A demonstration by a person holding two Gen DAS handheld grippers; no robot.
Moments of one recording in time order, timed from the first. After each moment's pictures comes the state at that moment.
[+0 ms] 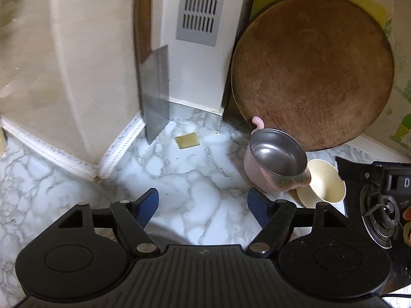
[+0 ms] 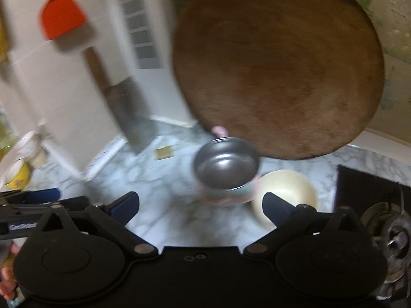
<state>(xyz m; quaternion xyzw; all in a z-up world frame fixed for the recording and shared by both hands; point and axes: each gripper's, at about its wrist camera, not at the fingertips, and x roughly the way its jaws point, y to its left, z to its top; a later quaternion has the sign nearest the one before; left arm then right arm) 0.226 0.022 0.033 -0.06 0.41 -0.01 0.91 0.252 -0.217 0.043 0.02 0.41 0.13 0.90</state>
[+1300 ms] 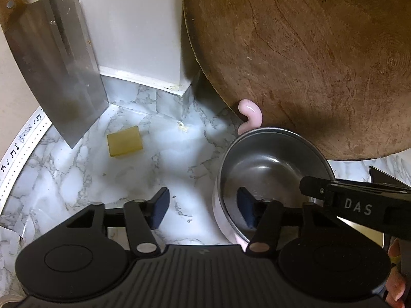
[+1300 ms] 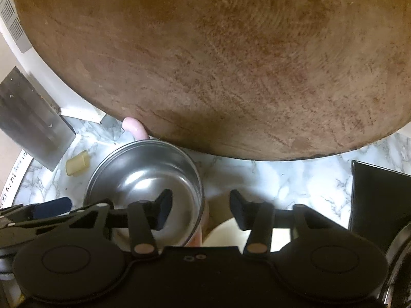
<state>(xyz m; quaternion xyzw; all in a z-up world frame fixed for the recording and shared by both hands) 0.388 -0.063 -0.064 -0.07 0.49 0.02 0.87 0.407 -0.234 -0.070 0.05 0.50 0.09 0.86</state>
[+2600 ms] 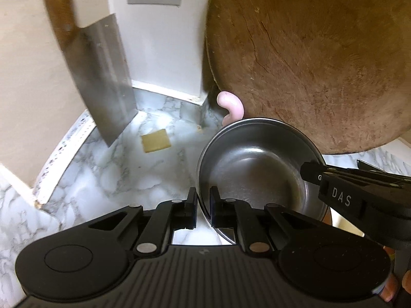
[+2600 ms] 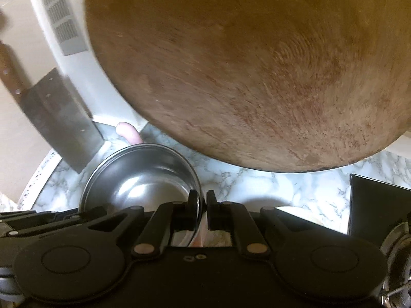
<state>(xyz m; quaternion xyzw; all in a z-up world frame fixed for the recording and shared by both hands) 0.334 -0.046 -0.009 -0.05 0.47 0.02 0.88 0.368 -0.196 -0.018 0.02 0.45 0.09 0.89</state>
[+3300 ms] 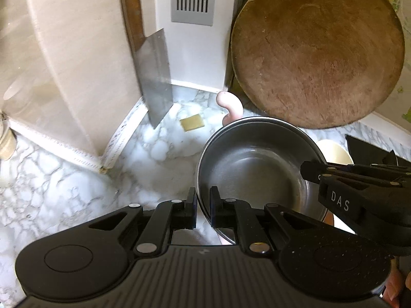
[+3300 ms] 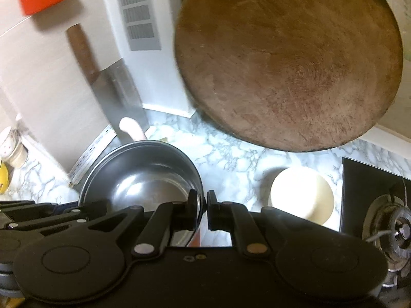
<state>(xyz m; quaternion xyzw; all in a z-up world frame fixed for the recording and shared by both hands) 0.226 0.005 0.043 -0.03 0.46 0.02 0.89 0.265 -0.143 0.041 0.00 0.44 0.10 0.89</state>
